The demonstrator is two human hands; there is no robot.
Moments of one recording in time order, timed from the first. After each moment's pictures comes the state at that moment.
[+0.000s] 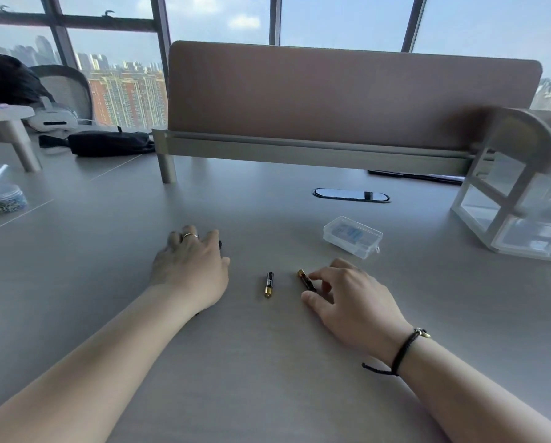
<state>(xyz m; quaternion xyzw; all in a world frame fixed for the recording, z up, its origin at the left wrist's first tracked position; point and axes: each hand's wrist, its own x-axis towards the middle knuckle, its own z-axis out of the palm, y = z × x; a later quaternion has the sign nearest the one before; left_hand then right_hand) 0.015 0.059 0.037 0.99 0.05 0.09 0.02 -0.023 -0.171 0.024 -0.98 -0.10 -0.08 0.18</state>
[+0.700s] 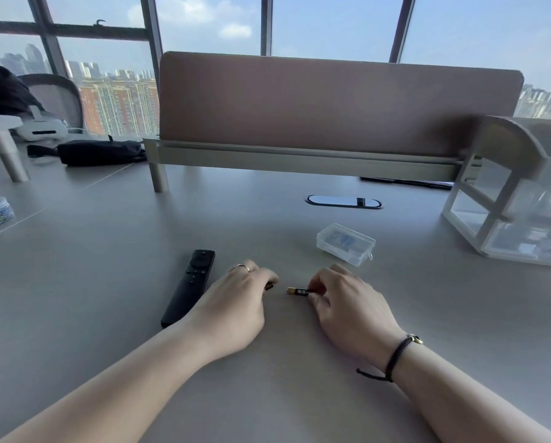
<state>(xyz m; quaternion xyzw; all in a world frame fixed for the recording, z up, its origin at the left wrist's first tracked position) -0.004 0.021 0.014 0.95 -0.20 0.10 0.23 -0.018 -0.174 0.021 -0.97 -0.08 -0.10 0.18</state>
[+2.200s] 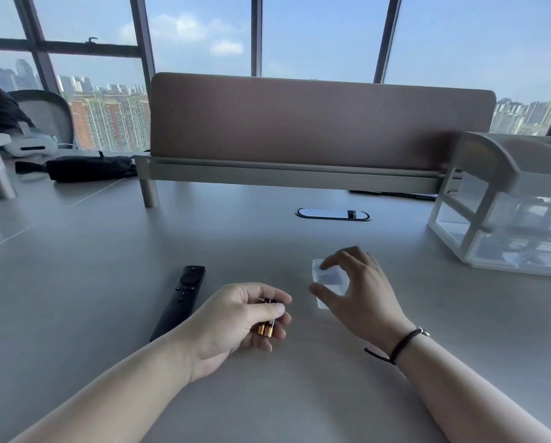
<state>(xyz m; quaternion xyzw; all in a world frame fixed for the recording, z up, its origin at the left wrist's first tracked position) -0.017 0.012 0.036 0.68 -0.06 -0.19 0.71 0.013 -0.210 0.021 -0.93 -0.07 -0.24 0.27</state>
